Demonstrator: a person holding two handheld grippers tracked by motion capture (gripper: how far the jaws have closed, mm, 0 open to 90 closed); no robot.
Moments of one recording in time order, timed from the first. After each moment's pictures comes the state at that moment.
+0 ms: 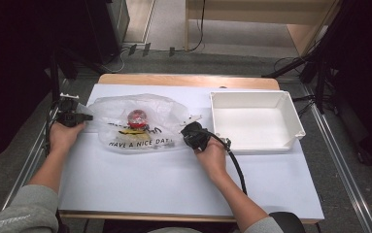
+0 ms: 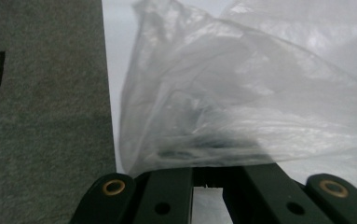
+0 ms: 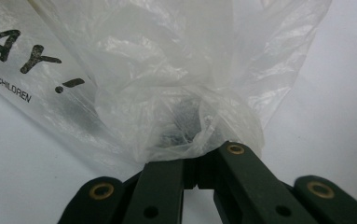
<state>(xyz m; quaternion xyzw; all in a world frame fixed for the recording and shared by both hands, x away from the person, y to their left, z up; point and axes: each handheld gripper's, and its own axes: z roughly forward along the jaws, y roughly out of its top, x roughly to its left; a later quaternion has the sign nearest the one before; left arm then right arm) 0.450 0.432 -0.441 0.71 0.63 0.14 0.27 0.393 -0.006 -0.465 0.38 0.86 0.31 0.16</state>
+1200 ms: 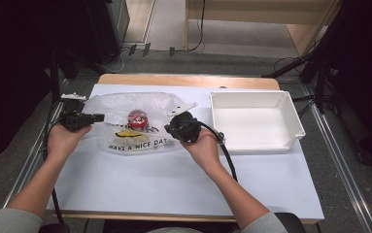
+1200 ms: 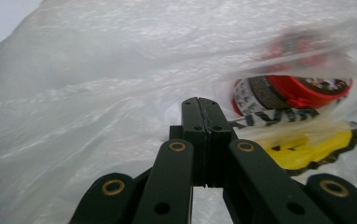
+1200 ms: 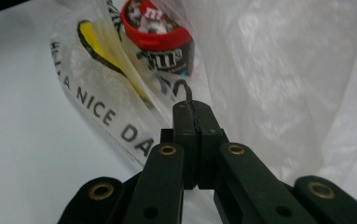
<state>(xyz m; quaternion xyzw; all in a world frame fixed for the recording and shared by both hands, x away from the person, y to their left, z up) 0.400 0.375 -0.386 0.77 0.52 0.12 0.34 0.383 0.018 -0.400 0.31 0.85 0.40 0.10</state>
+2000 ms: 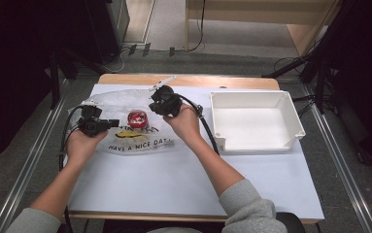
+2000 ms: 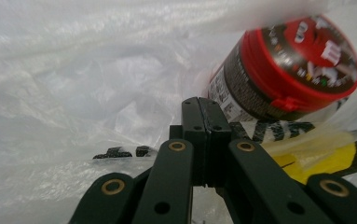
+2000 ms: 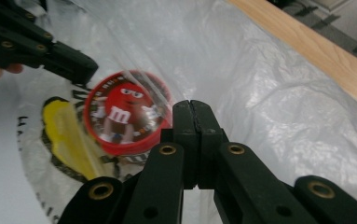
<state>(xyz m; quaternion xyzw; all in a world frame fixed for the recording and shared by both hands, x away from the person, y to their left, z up) 0.404 0.339 -0.421 0.77 0.53 0.11 0.34 0.454 0.073 -0.377 0.30 0.86 0.40 0.10</state>
